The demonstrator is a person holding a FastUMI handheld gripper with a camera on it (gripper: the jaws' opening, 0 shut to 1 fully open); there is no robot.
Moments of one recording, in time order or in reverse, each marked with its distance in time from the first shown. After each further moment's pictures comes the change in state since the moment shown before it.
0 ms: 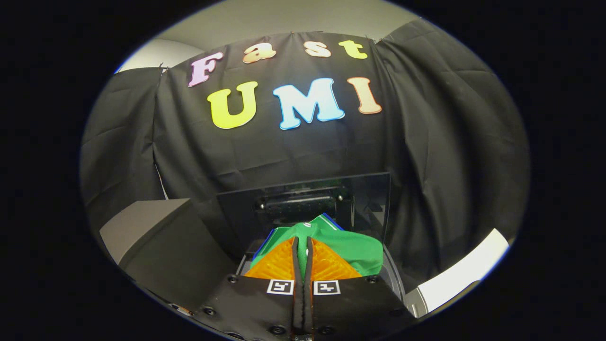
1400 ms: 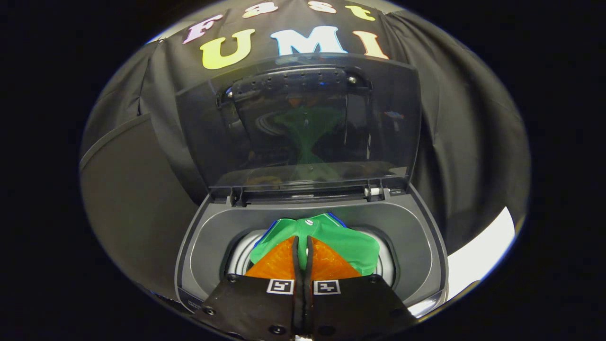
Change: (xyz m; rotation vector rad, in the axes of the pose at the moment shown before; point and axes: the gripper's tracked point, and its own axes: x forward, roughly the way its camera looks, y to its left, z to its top) arm 0.081 -0.016 -0.155 -0.066 0.286 -0.041
